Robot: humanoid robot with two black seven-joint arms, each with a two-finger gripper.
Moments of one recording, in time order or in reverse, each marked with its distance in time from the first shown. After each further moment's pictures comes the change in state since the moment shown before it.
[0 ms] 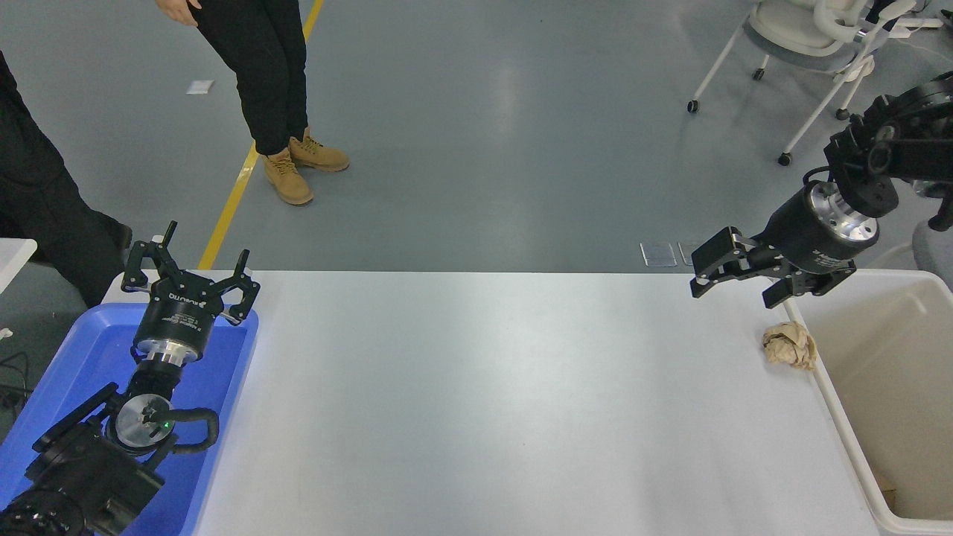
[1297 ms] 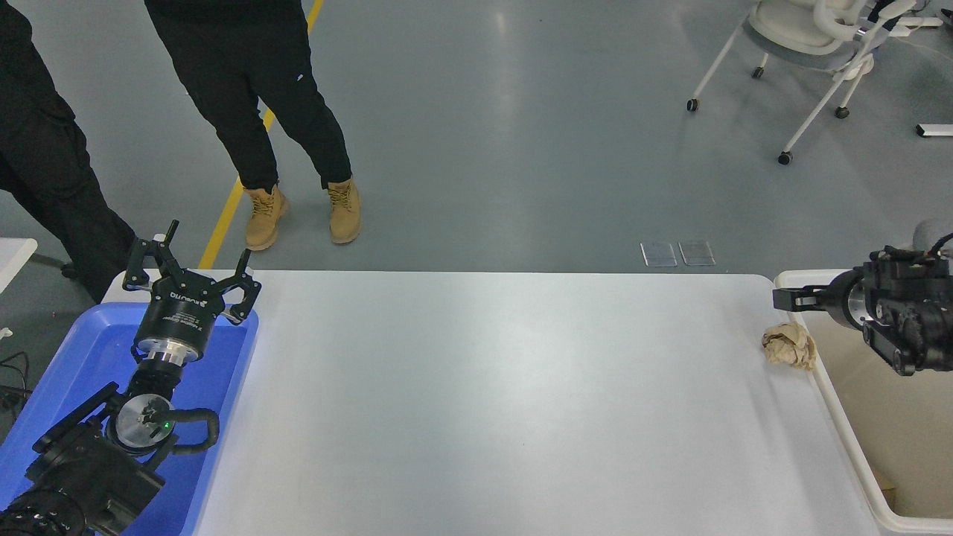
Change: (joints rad) left arm -0.001 0.000 0.003 0.000 0.000 -0.001 0.000; right arm -0.757 0.180 0.174 -0.634 0.034 -0.592 -0.031
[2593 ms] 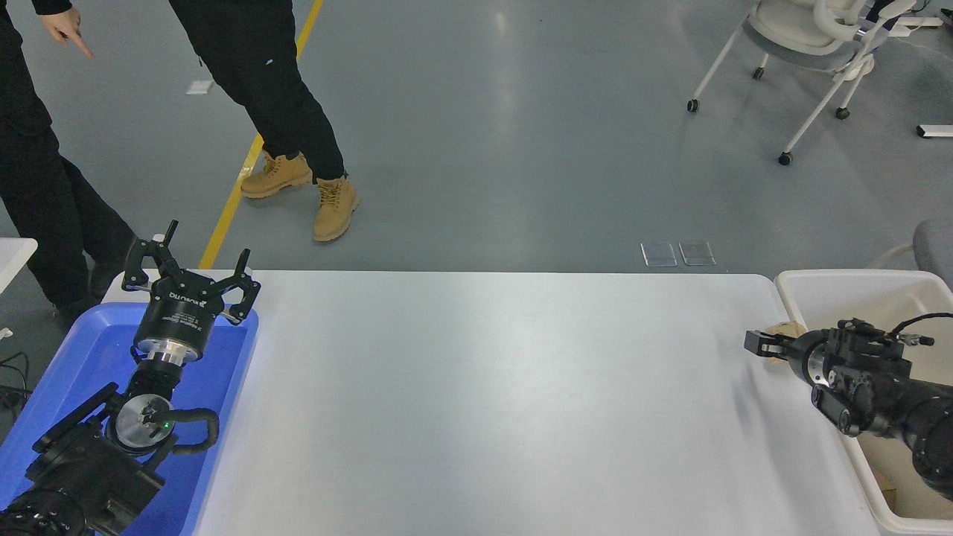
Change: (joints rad) left arm 0.000 0.000 -0.002 0.001 0.000 0.001 -0.002; right arm -0.182 0.094 0.171 -0.078 0.031 -0.104 -0.103
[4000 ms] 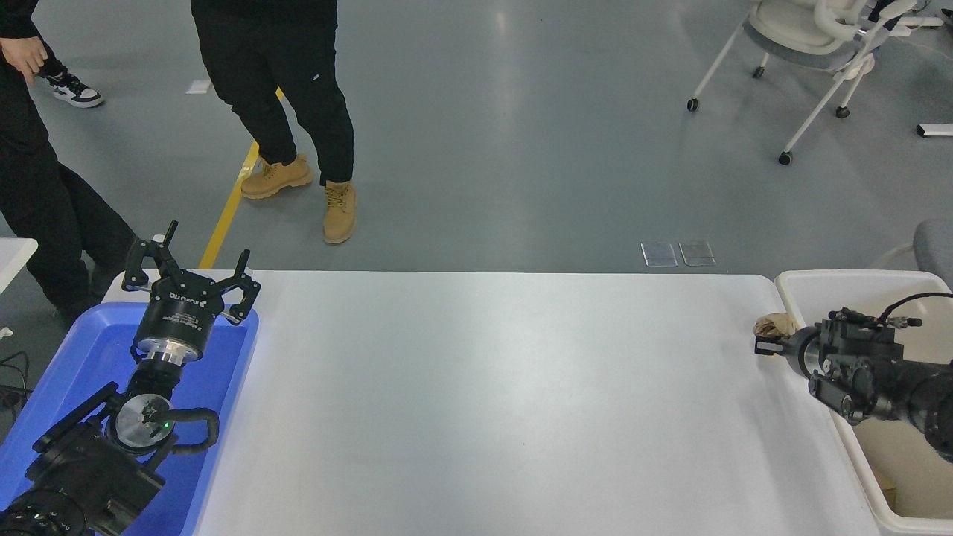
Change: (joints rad) left arm -0.001 0.000 0.001 -0.001 0.000 0.003 0.002; right arm 0.305 -0.108 -0.252 0.303 -0.016 0.069 0.023
